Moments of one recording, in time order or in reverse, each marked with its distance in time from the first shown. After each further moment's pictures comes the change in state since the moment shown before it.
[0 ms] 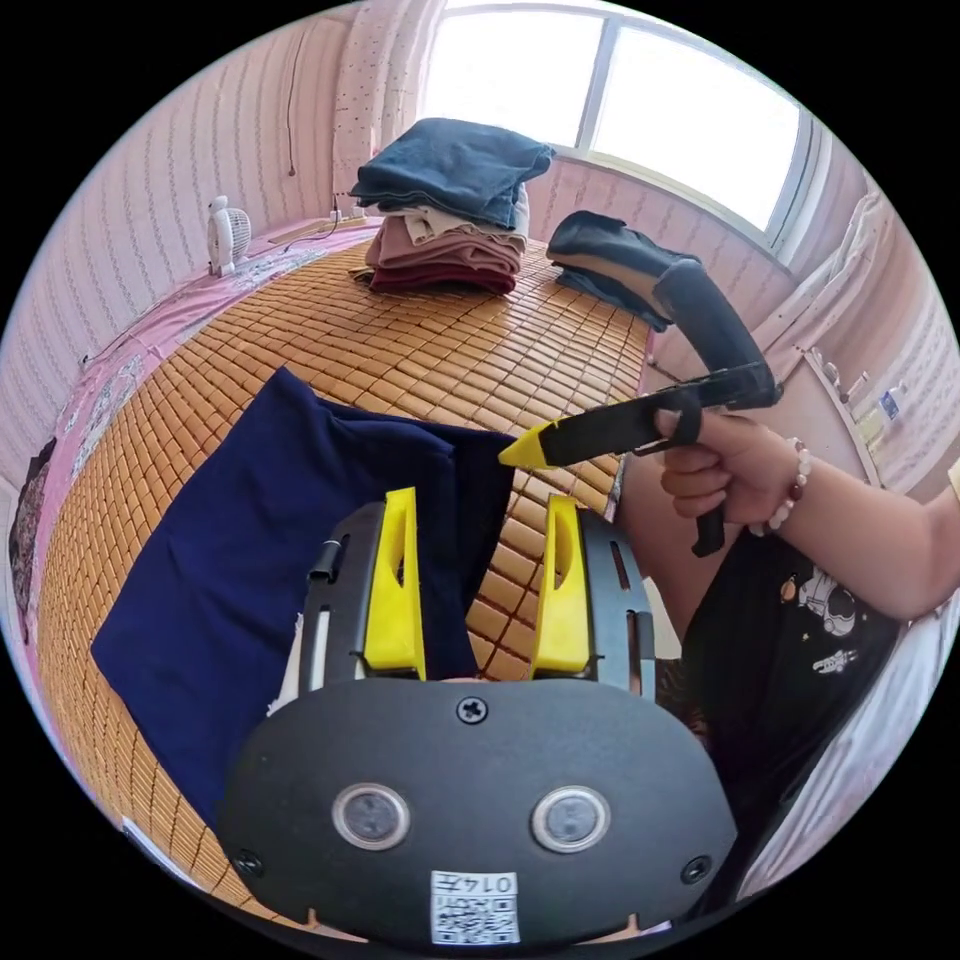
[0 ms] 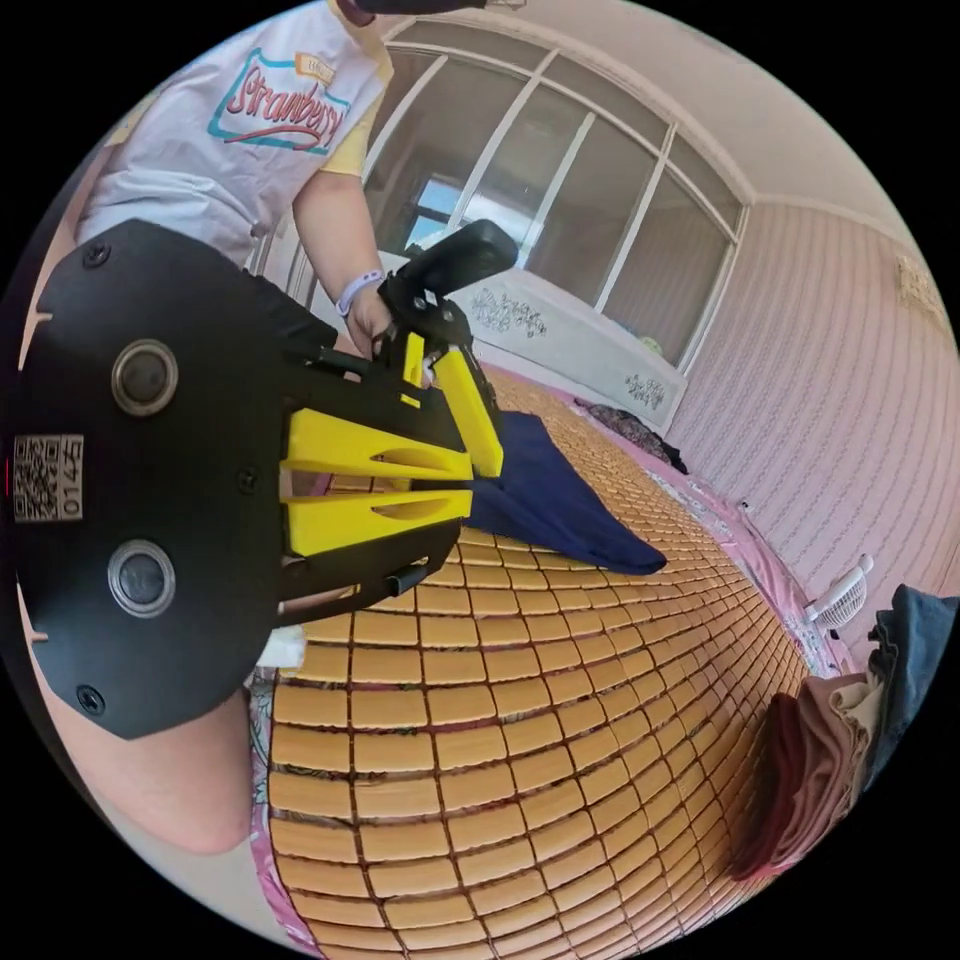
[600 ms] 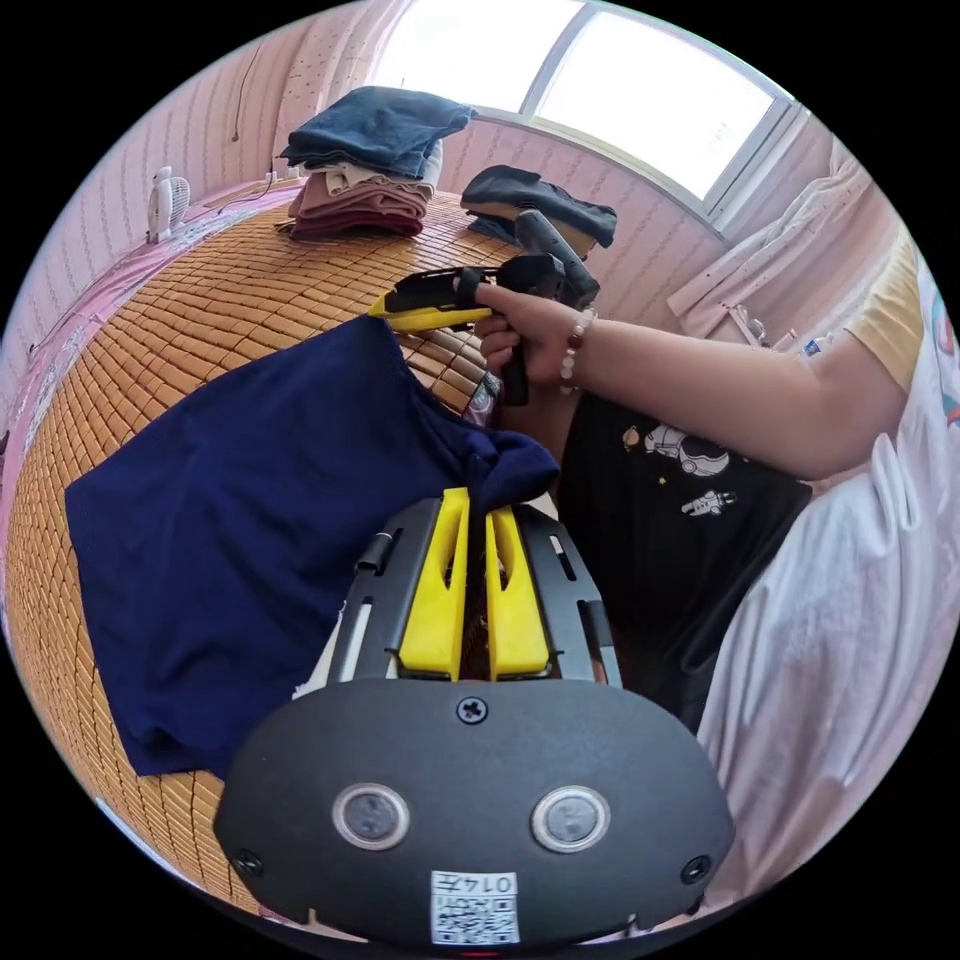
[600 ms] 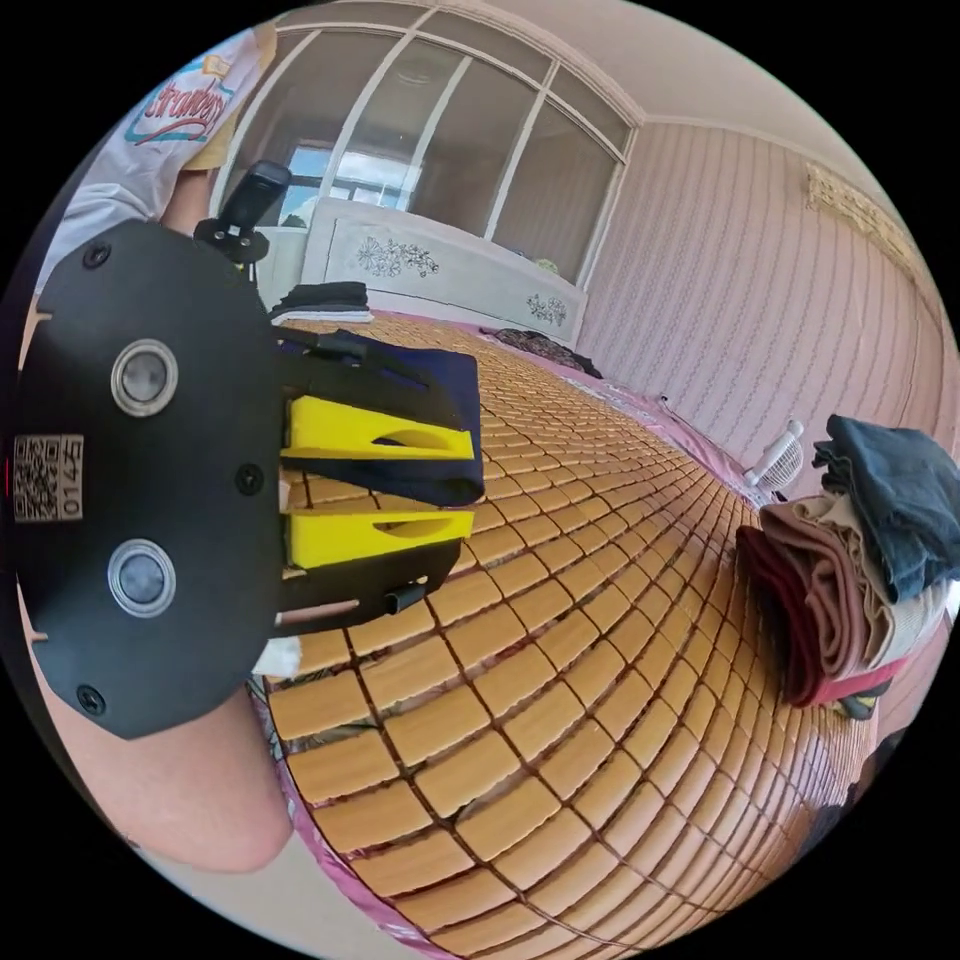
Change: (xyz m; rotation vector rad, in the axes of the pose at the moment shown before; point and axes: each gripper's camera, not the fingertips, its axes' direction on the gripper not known) left arm 0.034 0.092 -0.019 -0.103 0.227 0.048; right arm 0.080 0.037 -0.031 0.230 0.178 0.265
